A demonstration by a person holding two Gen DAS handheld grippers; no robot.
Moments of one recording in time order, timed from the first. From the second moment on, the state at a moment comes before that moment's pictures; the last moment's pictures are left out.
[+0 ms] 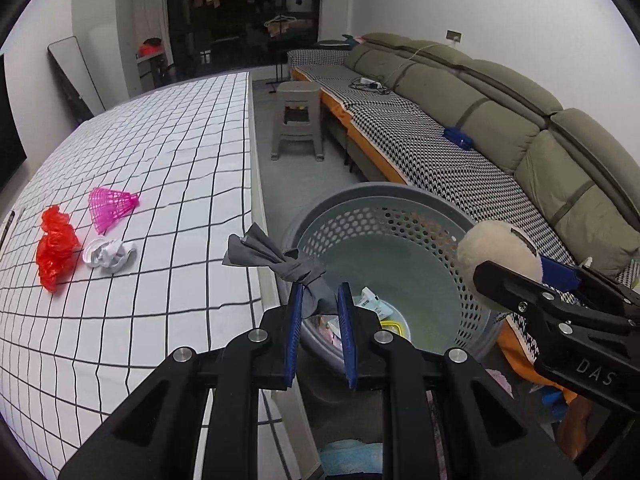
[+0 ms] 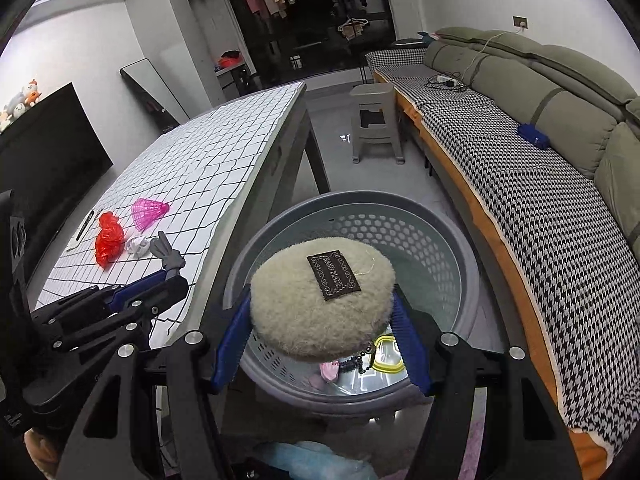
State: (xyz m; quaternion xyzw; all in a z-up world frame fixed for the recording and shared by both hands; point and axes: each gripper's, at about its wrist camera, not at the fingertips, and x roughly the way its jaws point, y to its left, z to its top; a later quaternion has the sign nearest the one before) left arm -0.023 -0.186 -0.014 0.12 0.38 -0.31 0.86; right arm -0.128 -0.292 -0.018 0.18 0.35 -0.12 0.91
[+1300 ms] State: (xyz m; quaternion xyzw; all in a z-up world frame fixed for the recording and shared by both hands) left arm 0.000 -0.249 -0.047 0.14 0.43 -0.30 0.84; right arm -0.109 -0.355 -0.069 0.22 0.39 -0.12 0.89
